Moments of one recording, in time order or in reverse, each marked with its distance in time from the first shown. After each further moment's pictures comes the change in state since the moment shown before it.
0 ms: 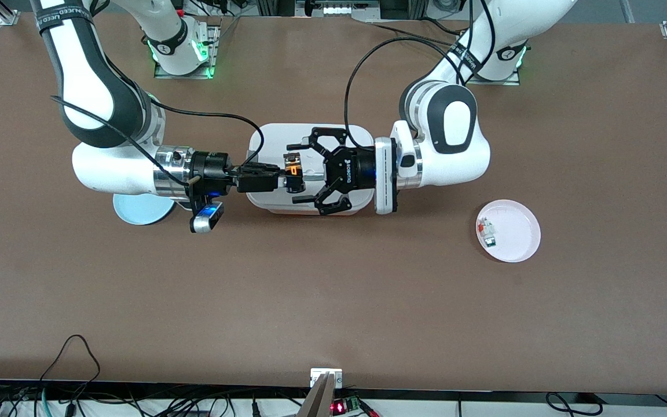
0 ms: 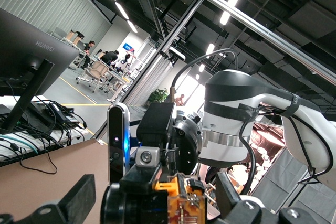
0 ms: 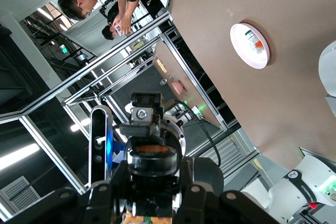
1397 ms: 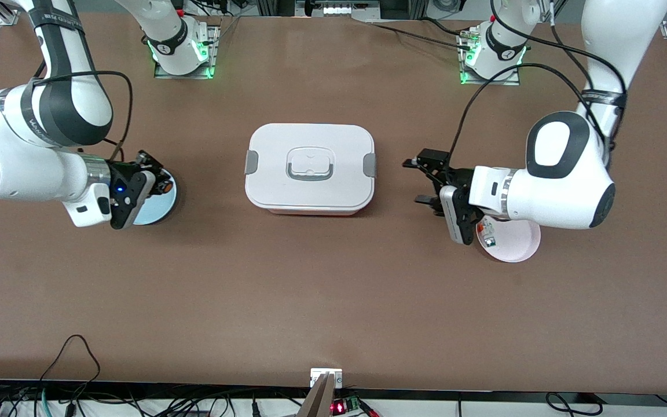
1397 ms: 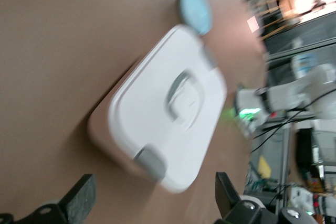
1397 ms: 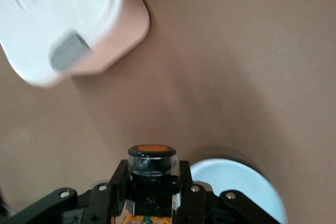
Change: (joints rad) left arm 0.316 -0.036 0.012 0.031 1.333 -0.561 -1.038; right arm -0.252 -0.067 -0.020 -0.038 -1.385 -0.222 -1.184
